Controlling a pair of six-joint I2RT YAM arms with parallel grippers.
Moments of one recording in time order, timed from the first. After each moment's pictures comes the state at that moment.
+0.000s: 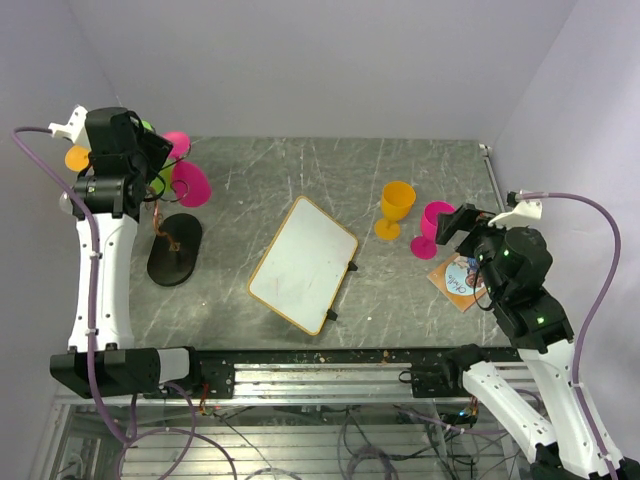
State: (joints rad) left arm 0.07 1.27 1.58 -0.74 -0.19 -0.88; right arm 0.33 0.61 0.94 -0.50 0.31 0.32
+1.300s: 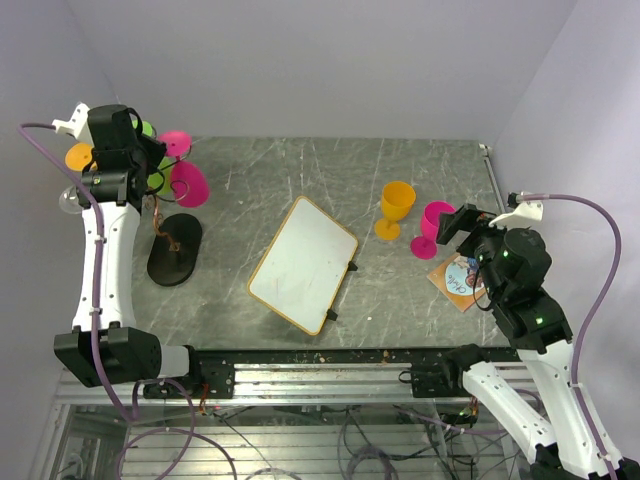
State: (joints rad) left arm 0.11 1.34 1.53 -0.61 -0.16 -0.86; right arm 0.33 0.61 0.92 -0.49 0.34 0.31
